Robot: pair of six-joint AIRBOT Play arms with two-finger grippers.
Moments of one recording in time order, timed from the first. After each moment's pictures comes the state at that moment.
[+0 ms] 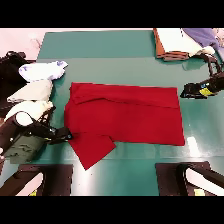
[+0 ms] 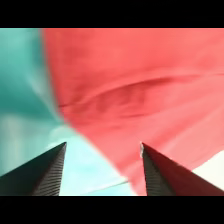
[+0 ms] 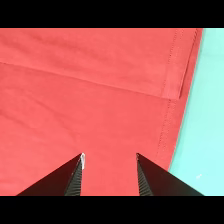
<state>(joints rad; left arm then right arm) -0.01 -0.89 0.45 1.03 -1.16 -1.56 -0.16 -1.13 1.22 -1.35 1.41 1.46</state>
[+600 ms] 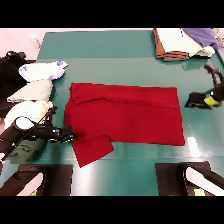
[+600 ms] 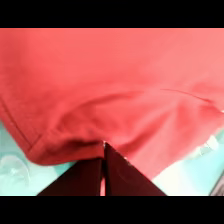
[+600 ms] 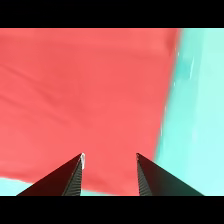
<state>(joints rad) -0.01 -0.87 0.41 0.84 -1.10 -1.44 -0.30 -1.08 1.07 -1.37 1.49 1.46</state>
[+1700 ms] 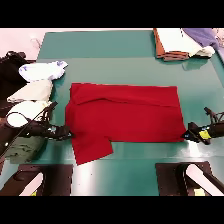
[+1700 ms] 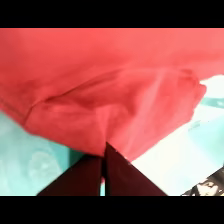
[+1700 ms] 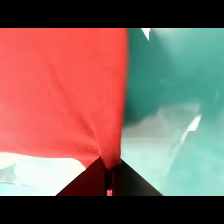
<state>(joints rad) -0.01 -0.77 0.49 0.91 -1.24 -1.42 -0.67 -0.97 0.58 -1.18 1.46 1.31</state>
